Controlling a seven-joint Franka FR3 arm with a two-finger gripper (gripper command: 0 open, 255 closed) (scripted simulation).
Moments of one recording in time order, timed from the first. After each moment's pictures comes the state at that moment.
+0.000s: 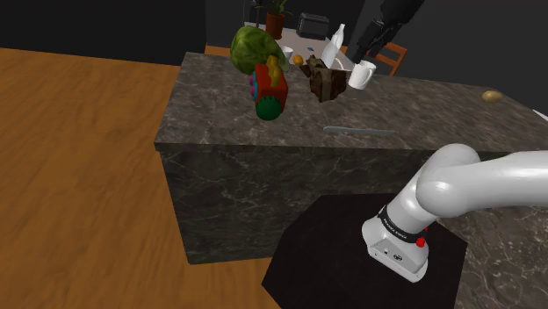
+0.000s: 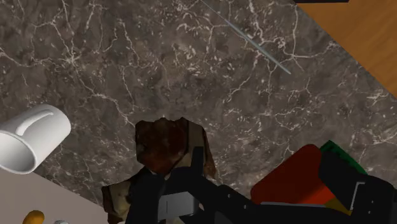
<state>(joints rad) 0.00 -0.83 -0.03 -2.29 -0.07 1.69 0.00</state>
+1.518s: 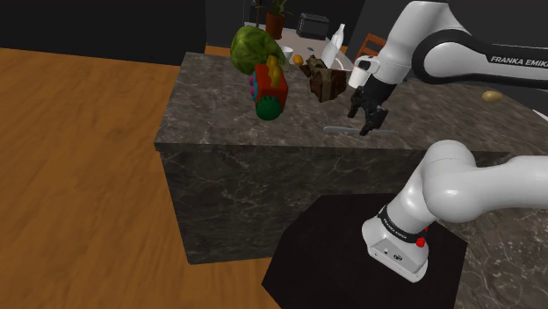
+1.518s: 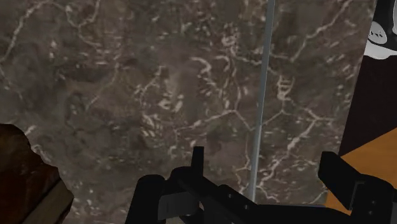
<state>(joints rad) 0.24 -1.02 -0.34 -2.77 -0.25 1.81 -0.81</state>
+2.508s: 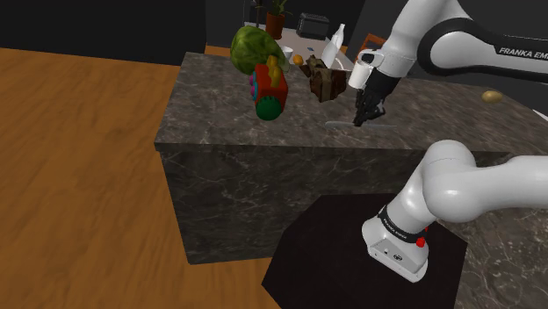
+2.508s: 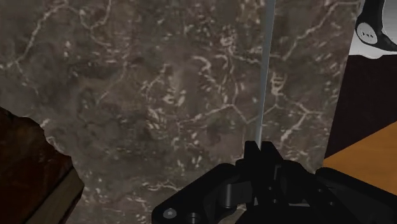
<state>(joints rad) 0.25 -1.02 -0.32 -2.73 -0.24 1.77 -0.81</state>
